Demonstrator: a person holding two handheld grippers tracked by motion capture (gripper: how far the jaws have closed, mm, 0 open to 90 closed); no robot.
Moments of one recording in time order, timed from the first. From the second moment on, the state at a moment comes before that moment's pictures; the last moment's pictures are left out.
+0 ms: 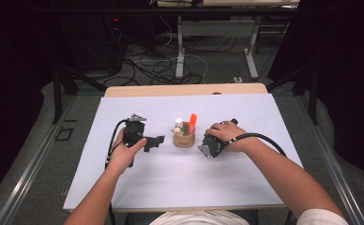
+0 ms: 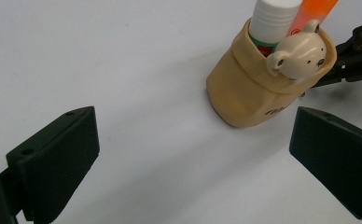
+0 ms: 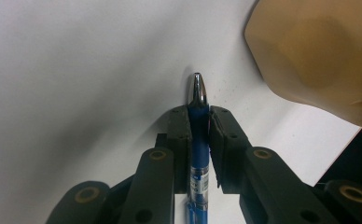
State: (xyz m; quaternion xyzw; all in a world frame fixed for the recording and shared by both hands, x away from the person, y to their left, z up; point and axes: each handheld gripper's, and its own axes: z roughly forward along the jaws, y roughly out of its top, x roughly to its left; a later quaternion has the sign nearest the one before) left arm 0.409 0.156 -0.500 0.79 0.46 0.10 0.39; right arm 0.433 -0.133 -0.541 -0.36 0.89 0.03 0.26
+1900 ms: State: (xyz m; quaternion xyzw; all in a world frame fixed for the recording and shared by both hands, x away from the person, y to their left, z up) left arm 0.410 0.157 -0.501 0.79 0.46 0.10 0.39; right arm 0.429 -0.140 -0.515 -0.26 0.91 0.08 0.31
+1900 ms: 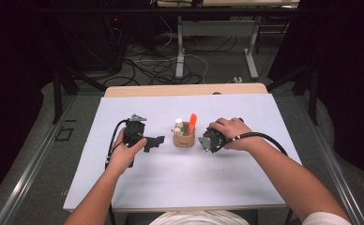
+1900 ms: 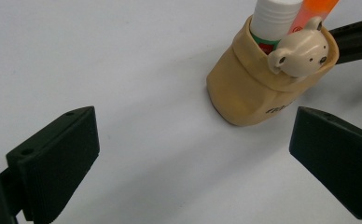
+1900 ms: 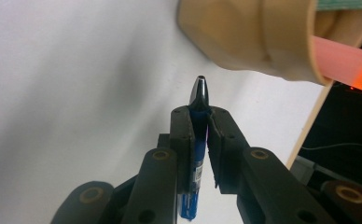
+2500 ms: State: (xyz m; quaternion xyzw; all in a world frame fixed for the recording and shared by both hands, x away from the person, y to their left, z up) left arm 0.410 0.156 -0.501 0.79 0.46 0.10 0.39; right arm 0.433 -0.142 -0.492 -0.17 0.91 0.14 0.34
